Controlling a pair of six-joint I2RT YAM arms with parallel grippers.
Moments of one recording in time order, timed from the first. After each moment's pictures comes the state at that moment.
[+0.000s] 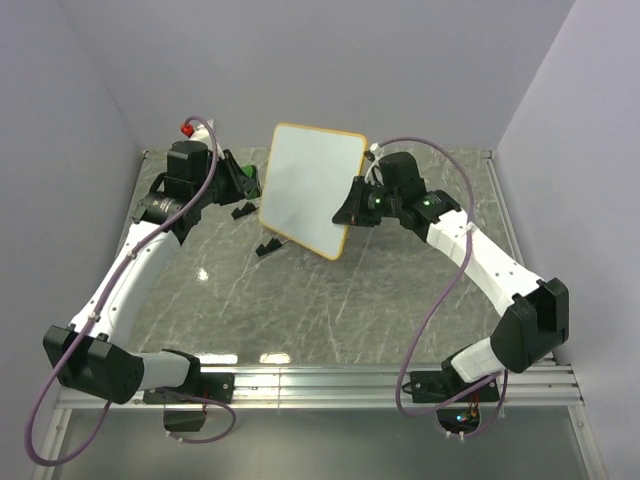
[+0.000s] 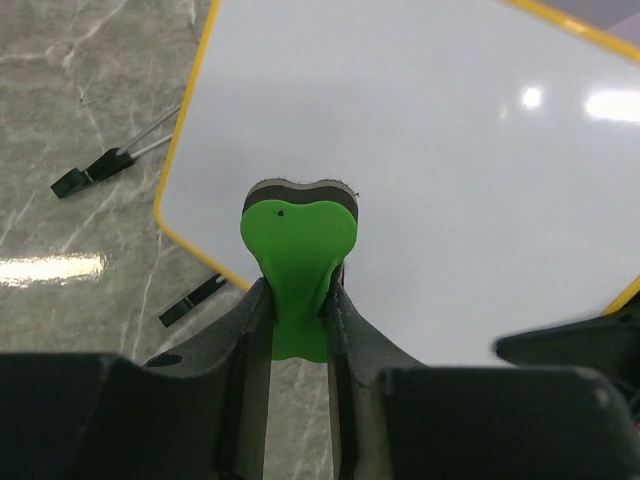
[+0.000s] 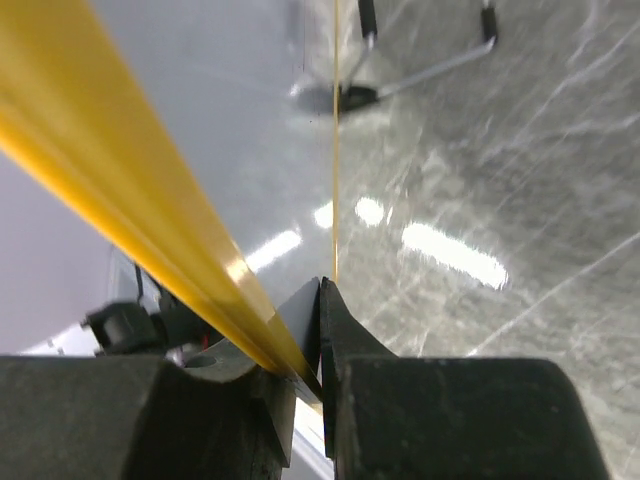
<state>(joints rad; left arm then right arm) -0.29 1.29 1.34 -0.49 0.11 -0.52 0.51 1.46 1.31 -0.50 -0.38 0.60</state>
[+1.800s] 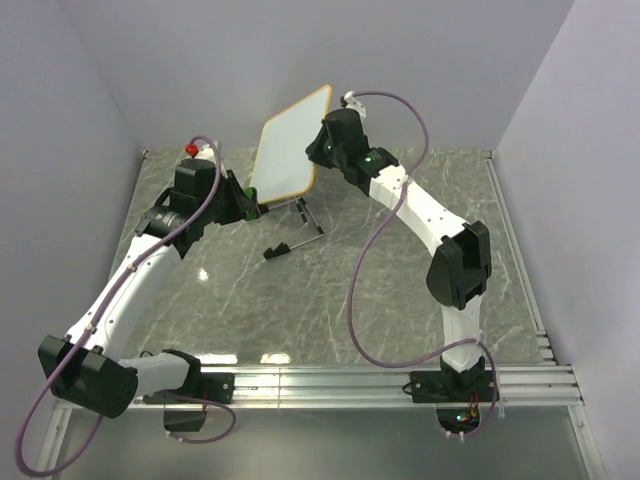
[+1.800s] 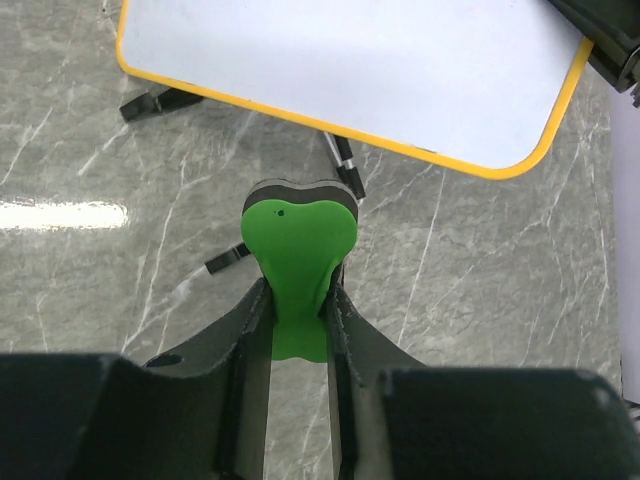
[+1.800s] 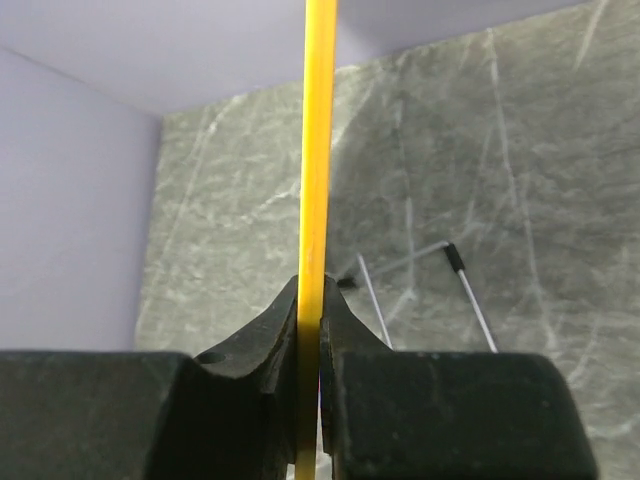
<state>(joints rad) -0.33 1.22 1.23 -0.57 0.04 -0.55 0.59 2.00 1.96 -0.38 0.16 0.71</state>
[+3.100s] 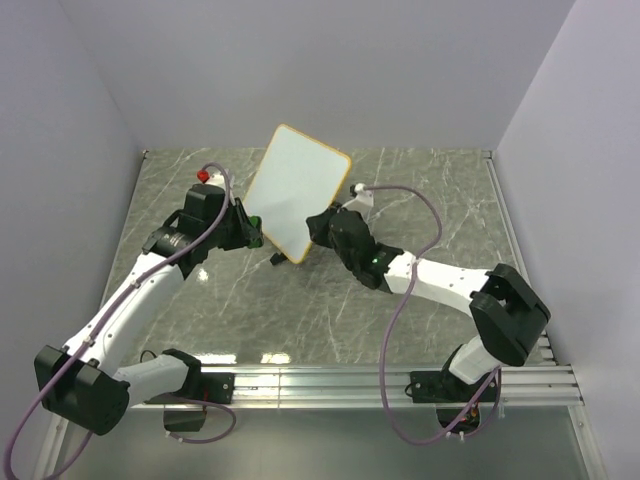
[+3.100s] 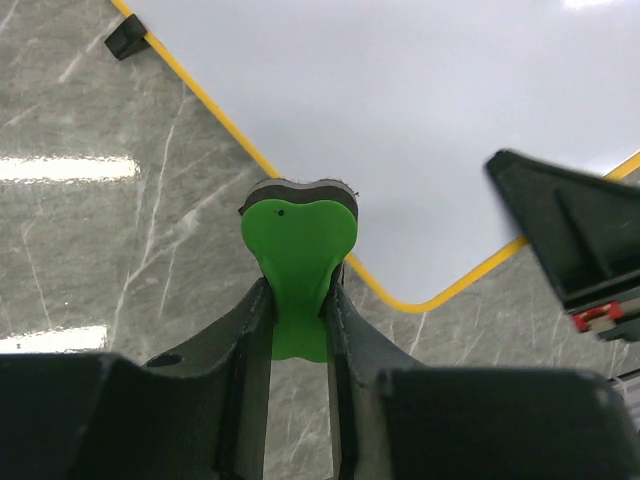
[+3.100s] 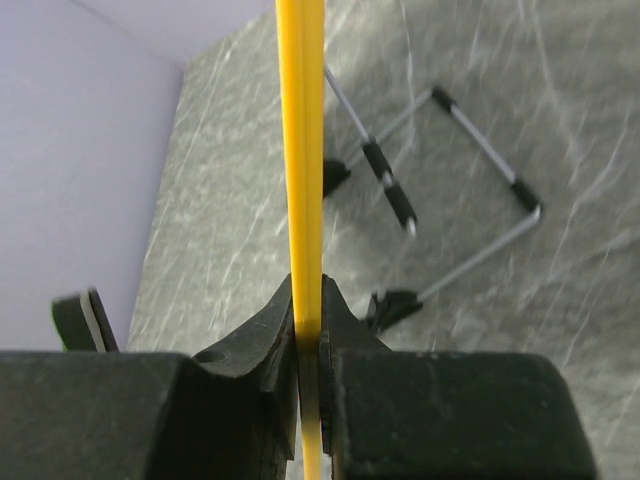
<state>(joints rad) -0.39 1.12 1.05 -0.58 0.03 -0.55 0.84 1.55 0.96 0.25 0.42 0.86</state>
